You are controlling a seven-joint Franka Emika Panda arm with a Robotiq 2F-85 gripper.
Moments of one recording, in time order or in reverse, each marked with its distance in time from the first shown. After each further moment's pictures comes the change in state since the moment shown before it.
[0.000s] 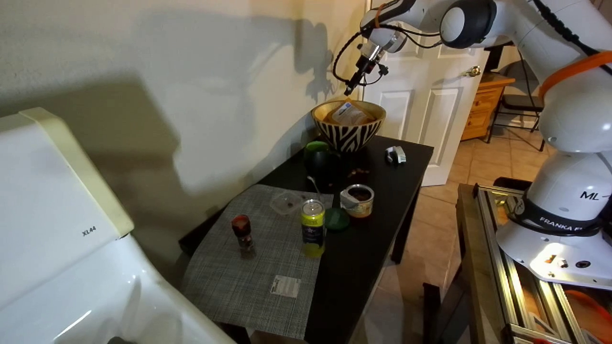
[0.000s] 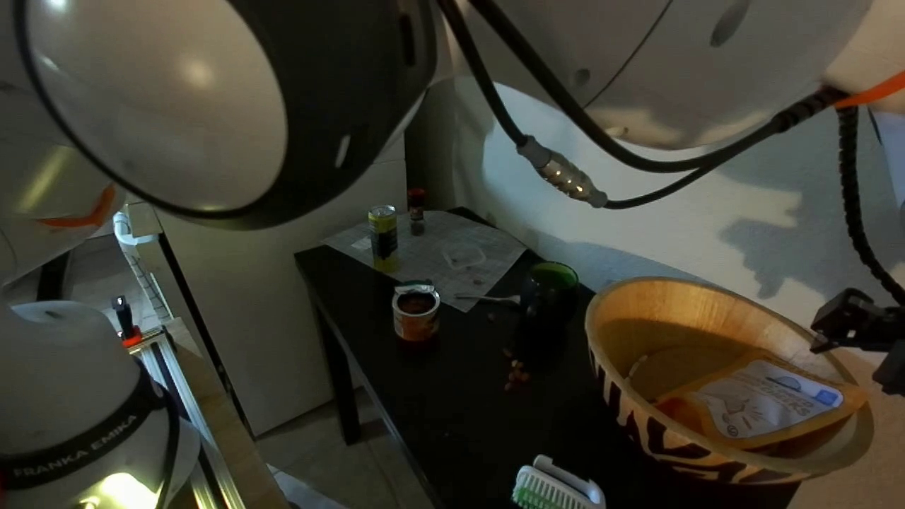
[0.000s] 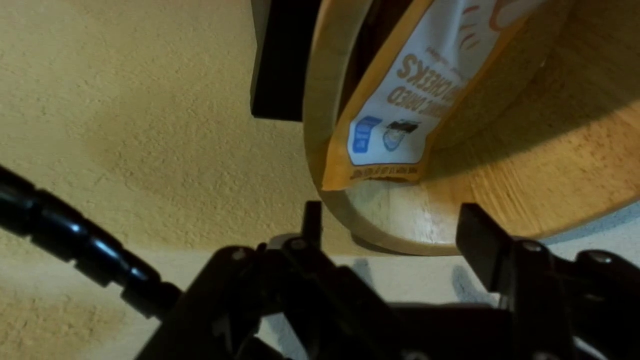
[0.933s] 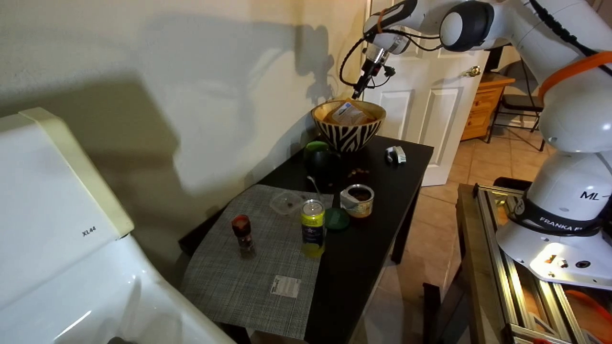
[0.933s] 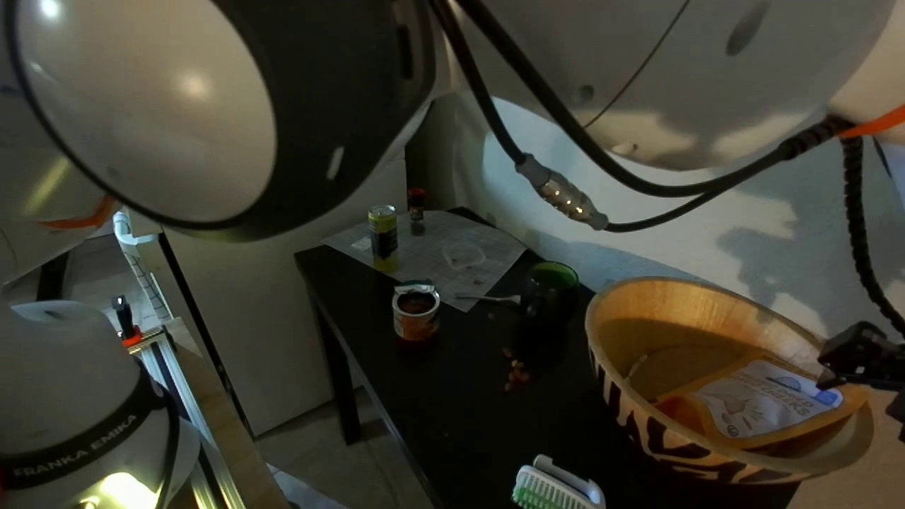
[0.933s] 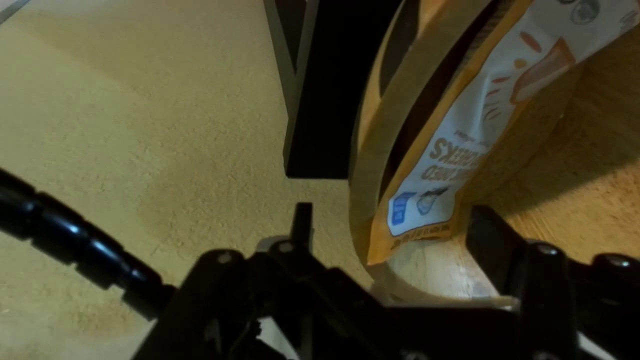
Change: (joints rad) arm 0.002 0.018 -0.053 0.008 -0.051 -0.021 0.062
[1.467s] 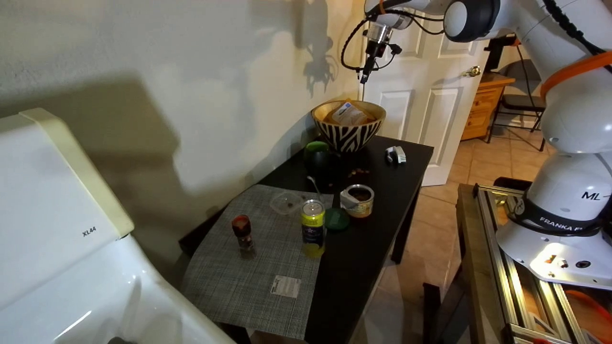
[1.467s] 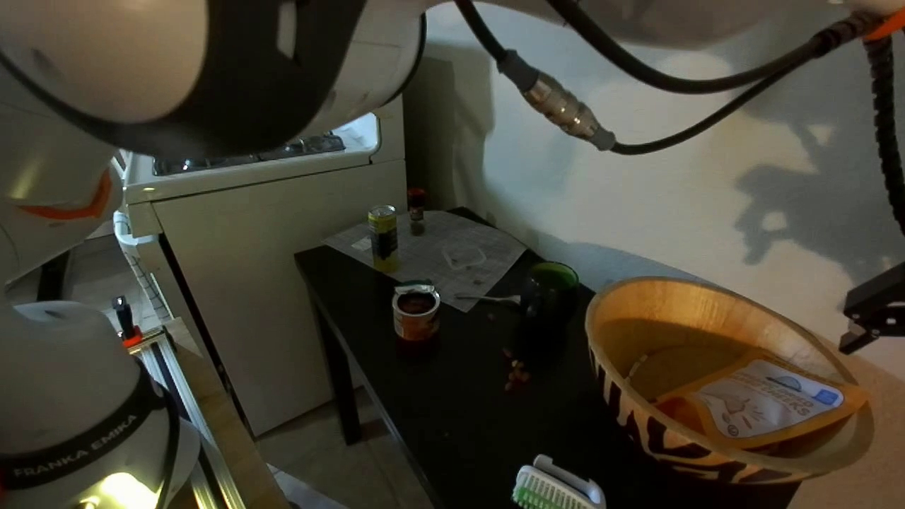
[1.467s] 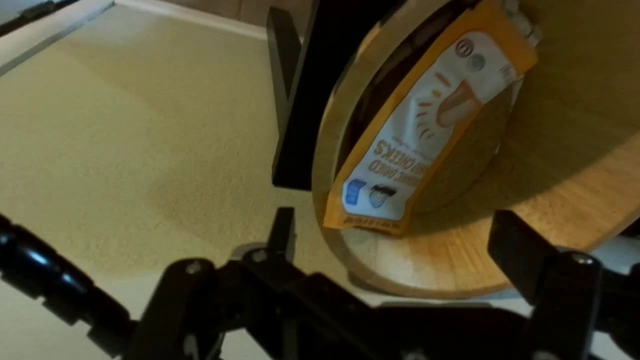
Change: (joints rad) arm 0.028 -0.080 -0.059 0.065 -0.116 -0.192 0.007
